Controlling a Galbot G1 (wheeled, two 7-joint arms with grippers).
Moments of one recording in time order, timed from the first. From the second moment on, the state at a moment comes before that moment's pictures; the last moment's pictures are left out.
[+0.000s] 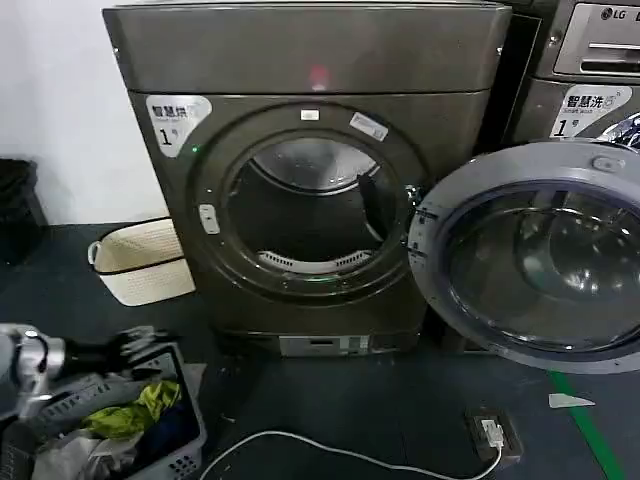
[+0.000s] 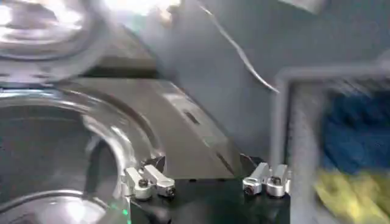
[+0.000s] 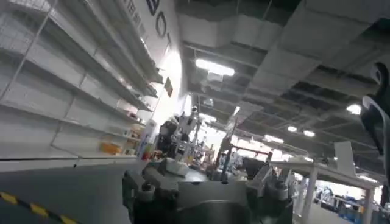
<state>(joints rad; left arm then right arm) 0.85 -0.21 -0.16 -1.68 0.52 -0.79 0.47 -1.60 1.32 1.83 1.38 0.23 0.31 0.25</state>
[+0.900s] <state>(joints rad) 0.92 -0.14 -0.12 -1.59 1.24 -0.82 0.35 -1.61 1.33 1.83 1.37 0.25 0.30 0.25</state>
